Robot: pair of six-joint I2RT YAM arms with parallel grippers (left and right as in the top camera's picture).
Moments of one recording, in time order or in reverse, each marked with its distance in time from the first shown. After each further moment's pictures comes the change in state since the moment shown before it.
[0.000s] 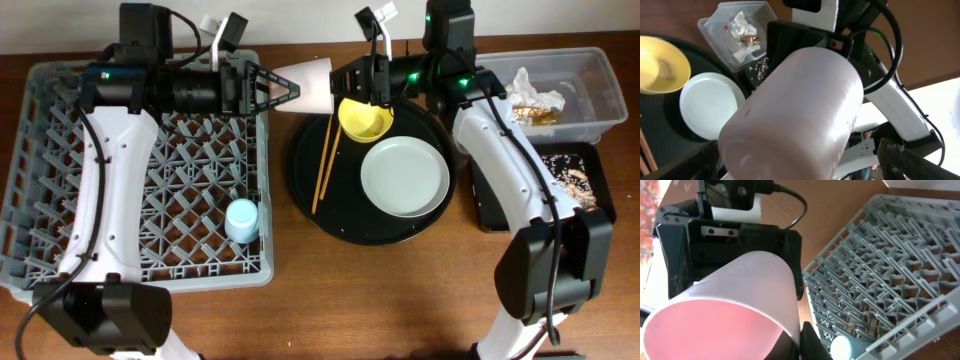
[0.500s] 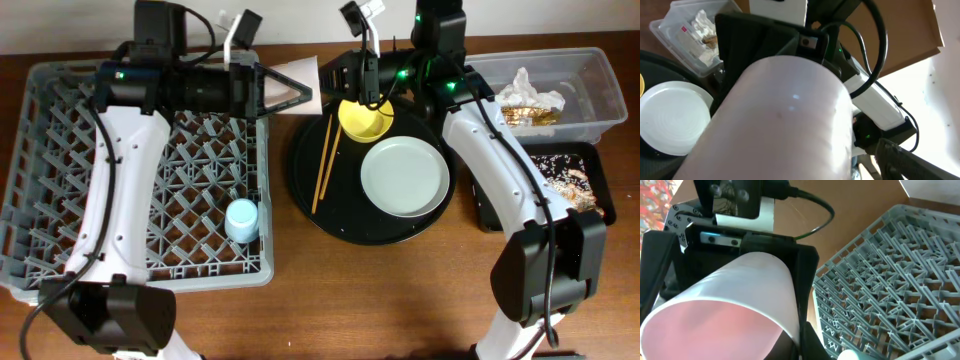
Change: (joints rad) left arm -0.053 0.000 0.000 0.042 0.113 0.010; right arm 0.043 0.000 0.000 0.175 -0.013 0.096
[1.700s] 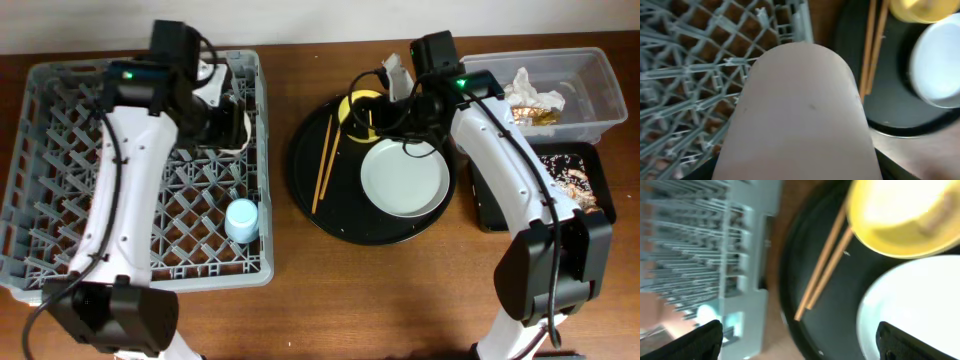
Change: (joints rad) left arm -0.028 0.002 -0.002 -0.321 -1.247 0.001; right arm -0.034 -0.005 0.005 -0.908 0.861 -0.288
